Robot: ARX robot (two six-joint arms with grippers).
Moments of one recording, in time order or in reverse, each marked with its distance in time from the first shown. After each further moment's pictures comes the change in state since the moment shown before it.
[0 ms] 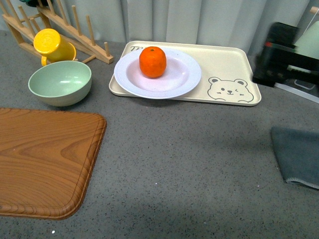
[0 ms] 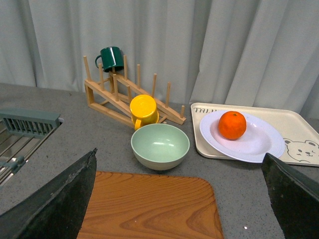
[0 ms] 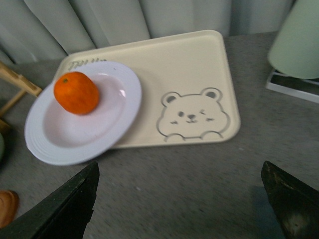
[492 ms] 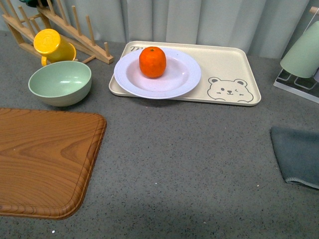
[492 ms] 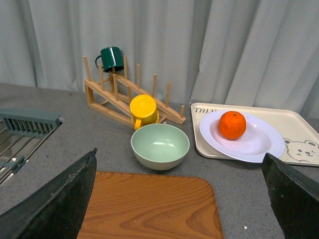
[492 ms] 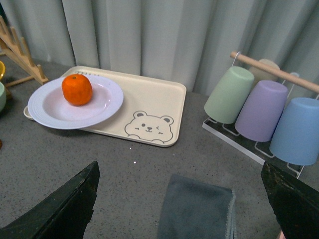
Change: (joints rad) left arm 0.000 0.000 0.000 0.000 0.000 0.000; right arm -0.108 -1.021 -0.405 -0.365 -0.096 -0.372
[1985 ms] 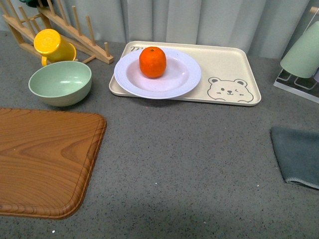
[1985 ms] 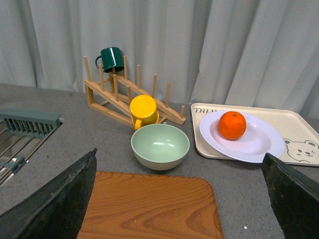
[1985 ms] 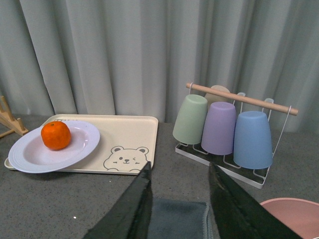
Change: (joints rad) left arm 0.000 0.000 0.000 0.000 0.000 0.000; right arm -0.206 -0.530 -0.069 -0.294 -0.072 0.077
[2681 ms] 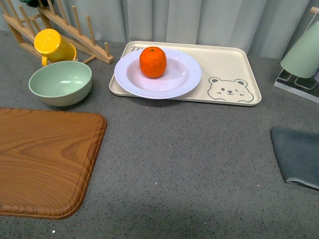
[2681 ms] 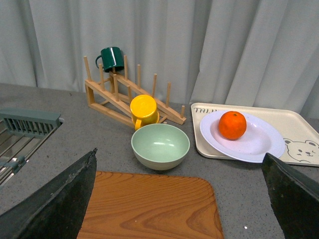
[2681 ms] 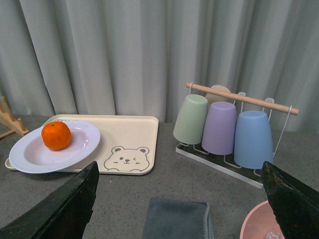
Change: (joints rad) left arm 0.000 0.000 0.000 0.000 0.000 0.000; right arm 0.000 0.000 0.000 0.000 0.000 0.003
